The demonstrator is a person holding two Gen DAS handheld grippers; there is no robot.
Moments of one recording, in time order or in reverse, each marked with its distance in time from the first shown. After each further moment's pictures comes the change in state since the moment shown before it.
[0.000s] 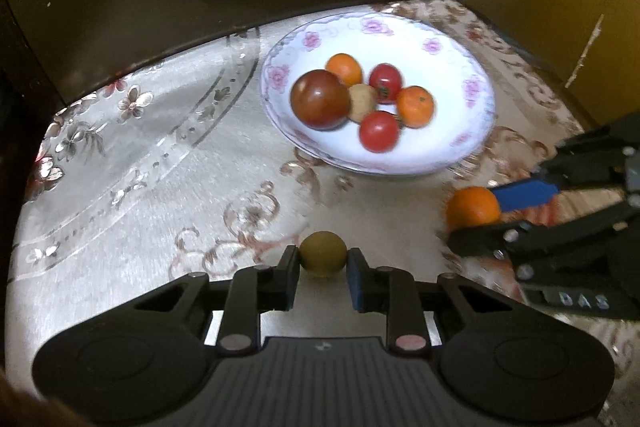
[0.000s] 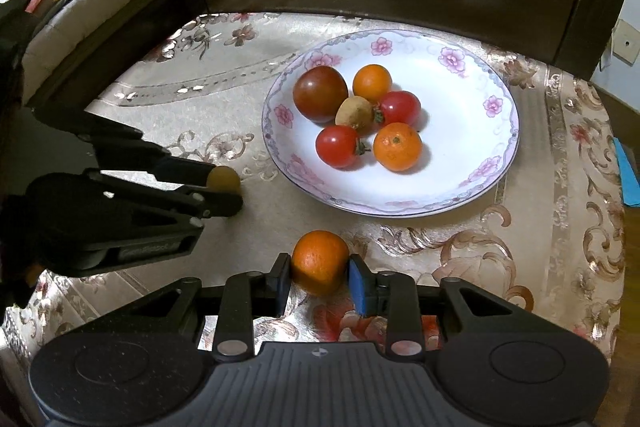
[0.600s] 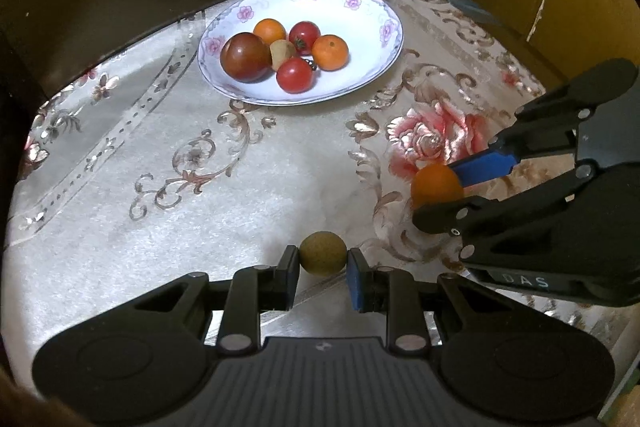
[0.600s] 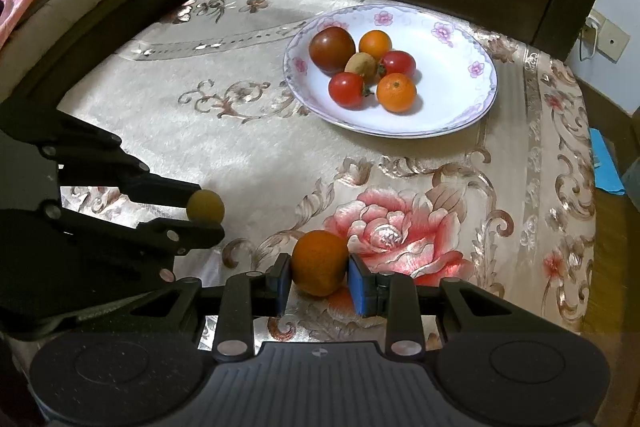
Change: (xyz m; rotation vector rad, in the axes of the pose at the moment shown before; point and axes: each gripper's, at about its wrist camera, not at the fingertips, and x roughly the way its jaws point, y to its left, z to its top) left arm -0.024 -0.046 -0.033 0.090 0.058 -0.017; right arm -0.028 0.019 -0.039 -0.045 0.053 -0.055
